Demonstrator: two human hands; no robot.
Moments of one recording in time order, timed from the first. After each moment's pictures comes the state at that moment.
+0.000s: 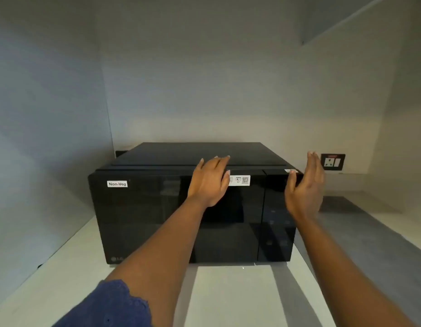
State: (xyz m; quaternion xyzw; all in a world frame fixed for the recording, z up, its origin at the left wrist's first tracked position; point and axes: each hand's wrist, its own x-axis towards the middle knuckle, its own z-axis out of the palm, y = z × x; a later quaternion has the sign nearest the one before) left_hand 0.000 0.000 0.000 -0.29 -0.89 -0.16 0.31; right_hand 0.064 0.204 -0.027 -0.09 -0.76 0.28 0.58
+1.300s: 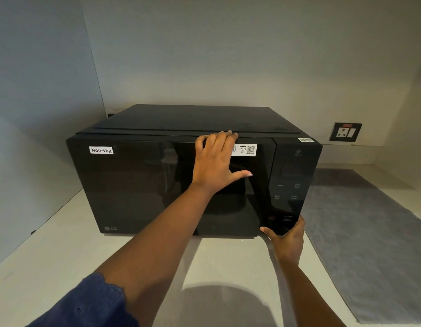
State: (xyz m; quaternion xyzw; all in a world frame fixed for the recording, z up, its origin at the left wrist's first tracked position) left_hand -0.002 0.016 -0.033 -0.27 -0.85 -0.12 0.43; right_hand 0.066 0.185 -0.209 -0.27 -0.73 0.53 0.33
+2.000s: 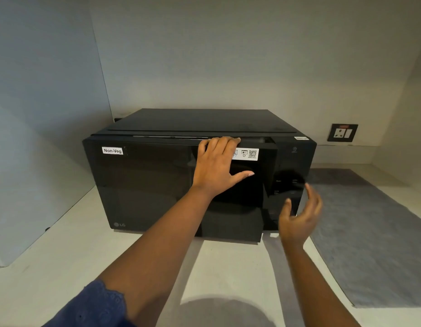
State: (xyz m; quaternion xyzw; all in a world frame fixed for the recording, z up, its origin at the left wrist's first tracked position) left_hand 0.026 0.002 -0.031 -0.29 -0.85 -0.14 0.41; right_hand 0.089 0.171 -0.147 -0.16 -0.69 0.42 0.58
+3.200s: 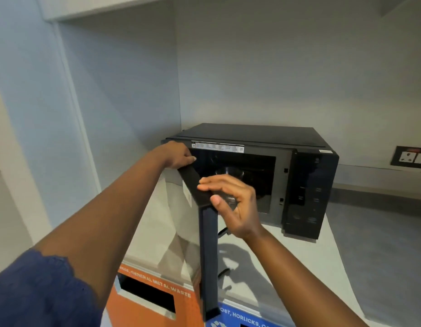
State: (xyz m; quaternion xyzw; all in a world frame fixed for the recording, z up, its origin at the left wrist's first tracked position) left_hand 0.125 -0.143 0.059 -0.06 -1.00 0.01 0.07; right_hand 0.205 0.041 -0.032 0.45 -0.64 0.55 0.29
